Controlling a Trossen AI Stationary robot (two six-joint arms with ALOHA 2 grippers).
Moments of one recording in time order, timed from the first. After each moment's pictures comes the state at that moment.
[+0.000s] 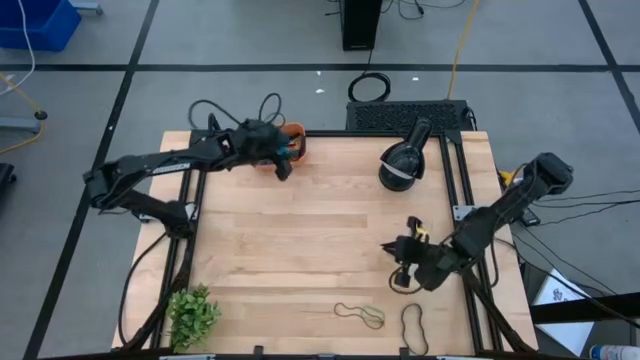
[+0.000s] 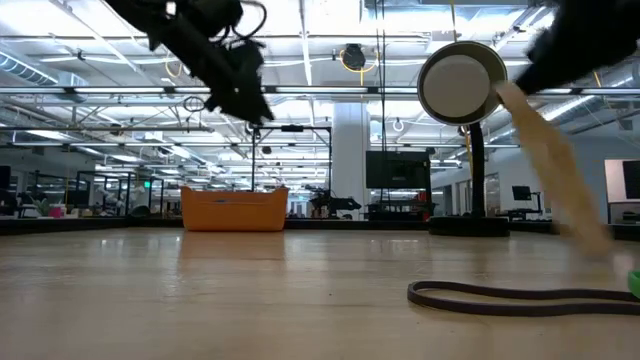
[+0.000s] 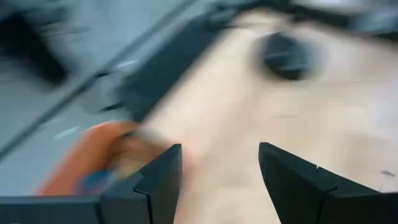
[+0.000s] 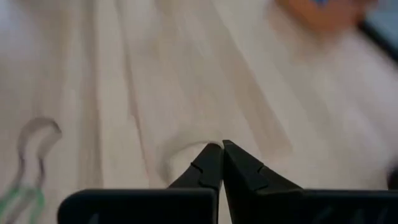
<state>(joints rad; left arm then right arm) 0.46 1.33 0.95 -0.21 -0.06 -0.03 0.67 1.23 0.72 -0.41 0.76 0.62</state>
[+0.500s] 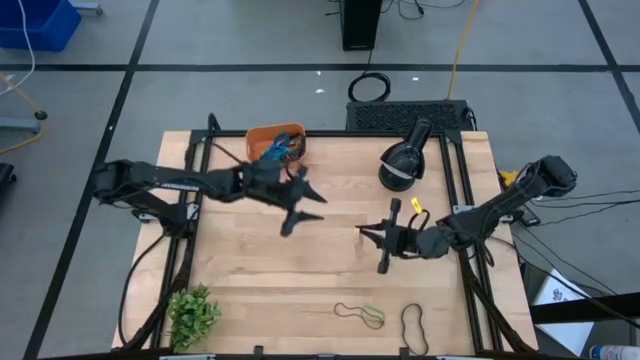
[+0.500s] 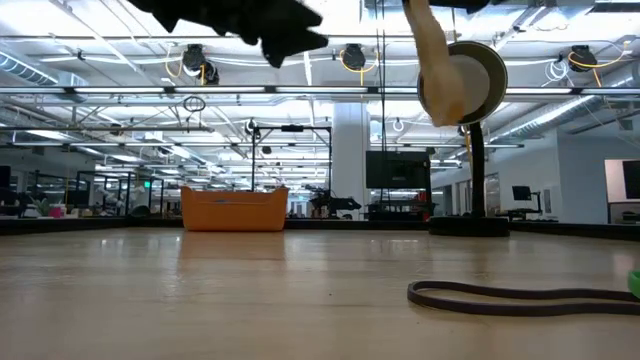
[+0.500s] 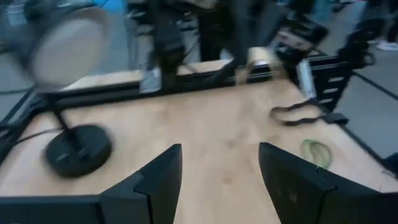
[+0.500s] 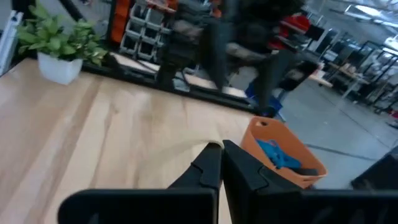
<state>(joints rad) 0.09 1.40 0.95 0.13 0.29 0.13 0.48 1.22 0.72 0.27 0.75 -0.21</state>
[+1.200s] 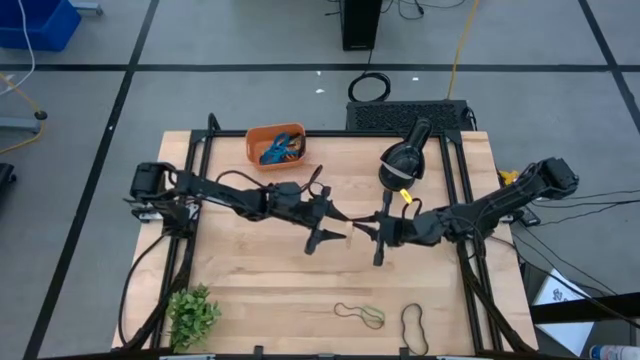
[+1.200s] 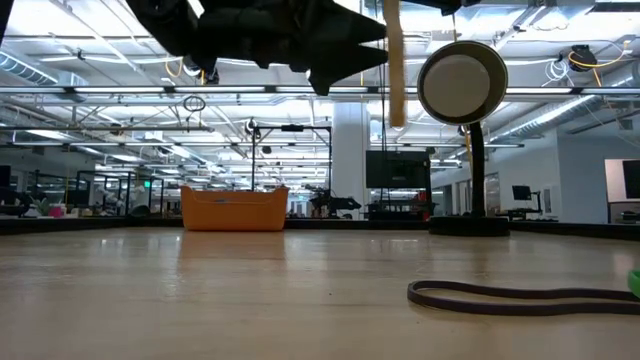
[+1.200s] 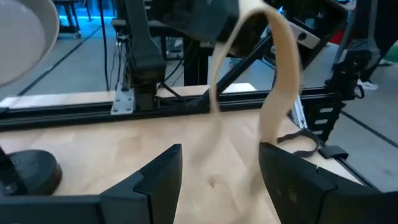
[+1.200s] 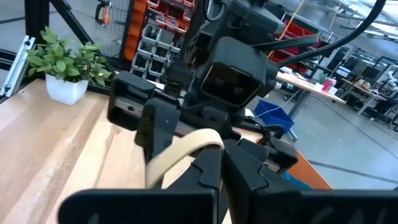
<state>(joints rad) -0.01 1.72 0.95 0.61 0.27 0.01 0.36 1.23 0.72 0.37 0.57 -0.27</state>
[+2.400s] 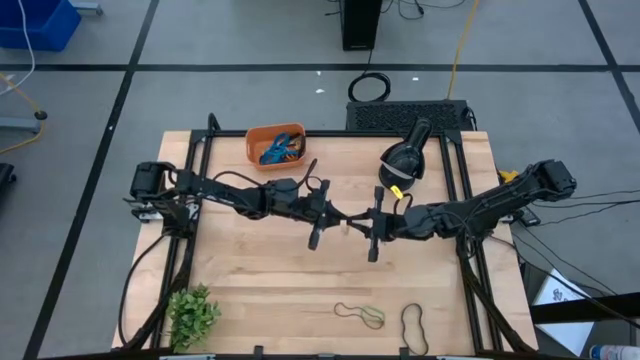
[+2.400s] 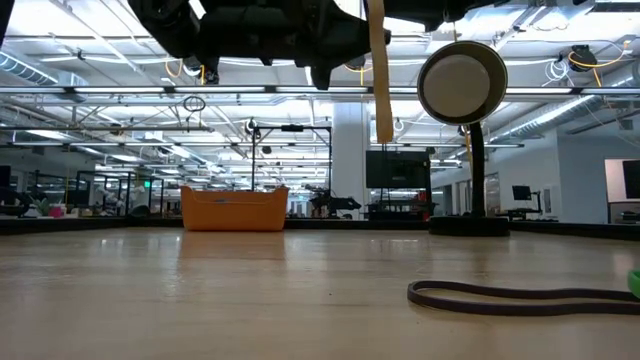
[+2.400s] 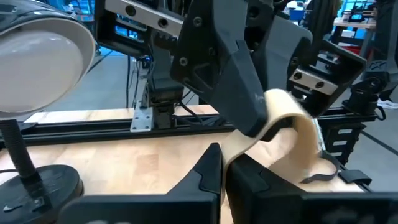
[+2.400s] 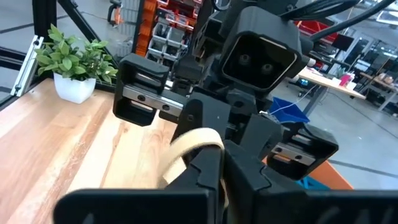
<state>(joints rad) 0.01 1.72 0.95 0.68 0.22 0.00 0.29 1.27 0.72 0.40 0.44 -0.24</state>
